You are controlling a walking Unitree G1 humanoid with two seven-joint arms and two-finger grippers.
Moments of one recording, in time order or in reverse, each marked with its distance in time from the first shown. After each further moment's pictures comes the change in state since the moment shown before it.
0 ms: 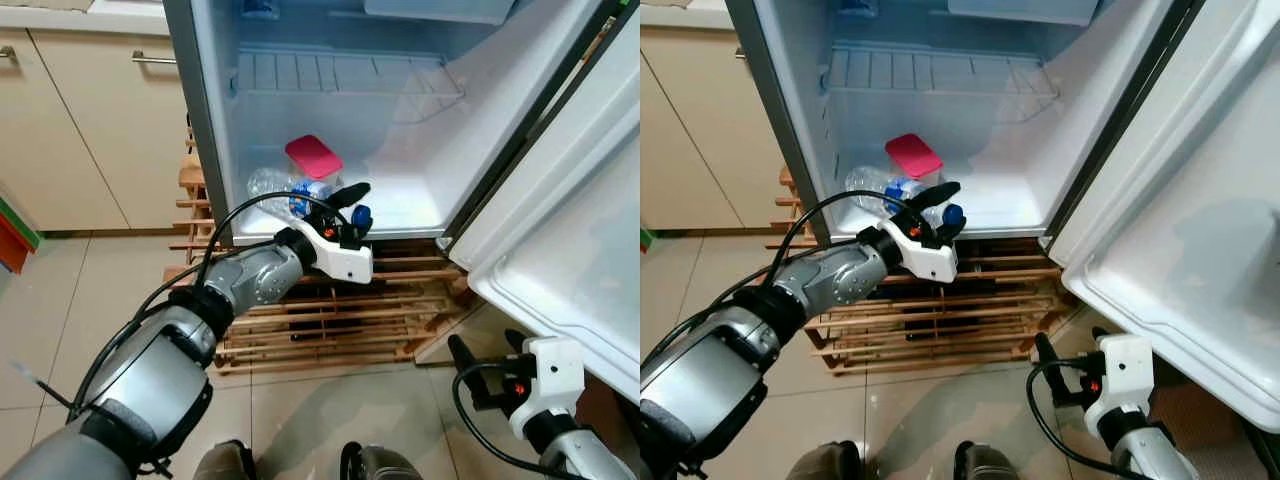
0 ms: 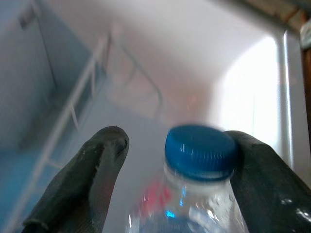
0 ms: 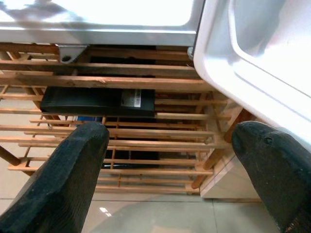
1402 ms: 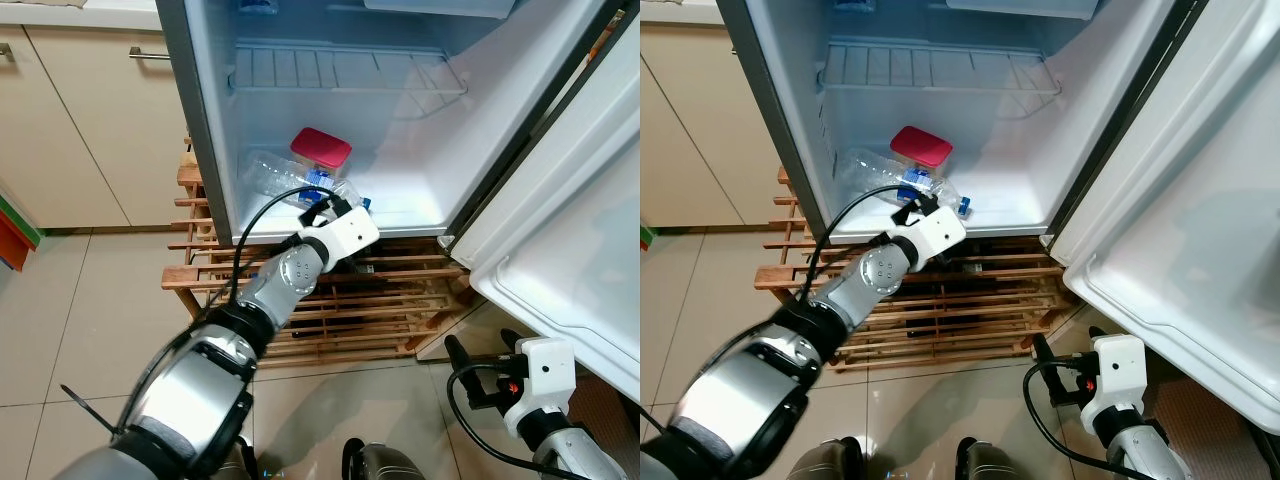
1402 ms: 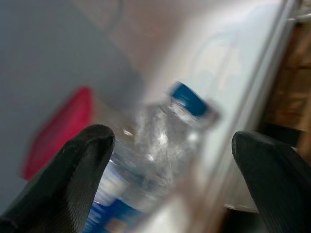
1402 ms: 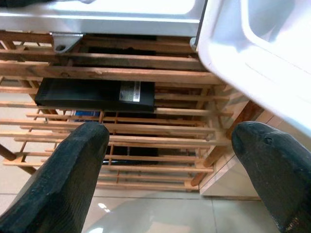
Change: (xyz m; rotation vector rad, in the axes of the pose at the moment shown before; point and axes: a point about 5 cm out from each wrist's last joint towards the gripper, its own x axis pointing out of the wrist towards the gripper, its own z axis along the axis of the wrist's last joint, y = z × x) left arm 0.019 -0.008 0.006 -0.423 0.284 -0.091; right arm 0.006 0.000 -0.008 -0.018 0.000 -0.001
